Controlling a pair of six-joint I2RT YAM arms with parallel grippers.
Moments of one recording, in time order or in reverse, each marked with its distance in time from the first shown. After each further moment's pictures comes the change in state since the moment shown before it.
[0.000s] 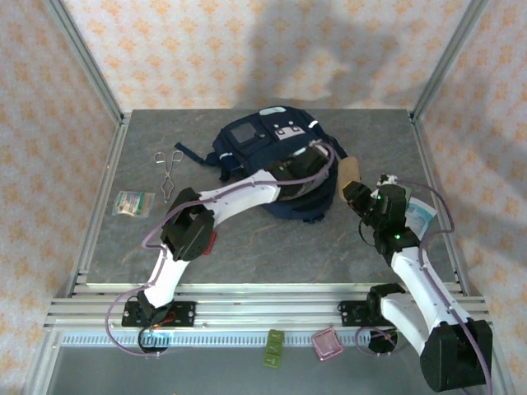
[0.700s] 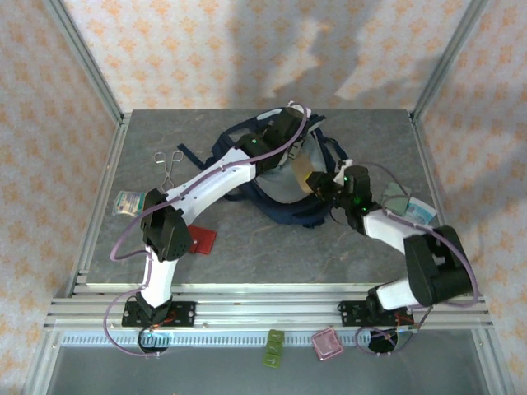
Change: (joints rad) left arm 0.085 -0.107 0.138 -0.082 0.051 -0.045; right arm 0.165 0.596 0.159 0.443 -0.218 0.116
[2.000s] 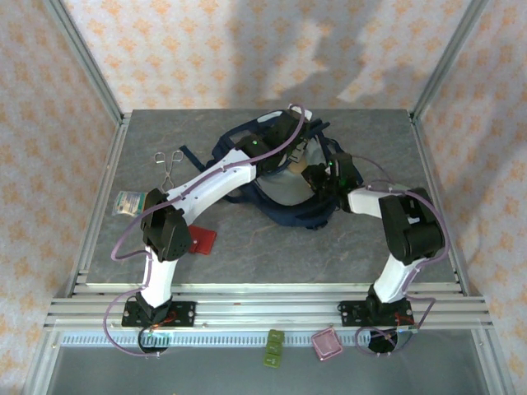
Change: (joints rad) left arm 0.000 0.000 -0.024 0.009 0.106 -0.089; right arm -0.001 0.304 0.222 -0.090 0.095 0.067
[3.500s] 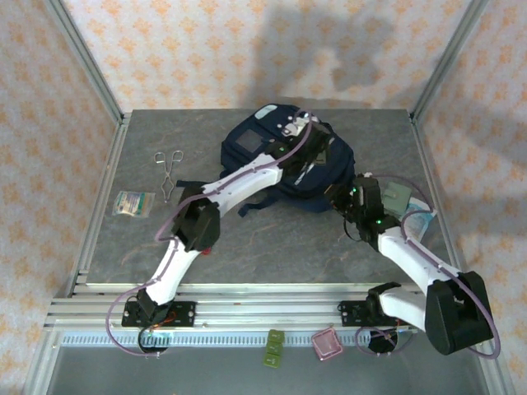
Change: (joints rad) left arm -0.025 0.222 0.100 0.084 0.084 -0.551; right arm 0.003 -0.654 -0.316 -0.351 0.237 -0.194
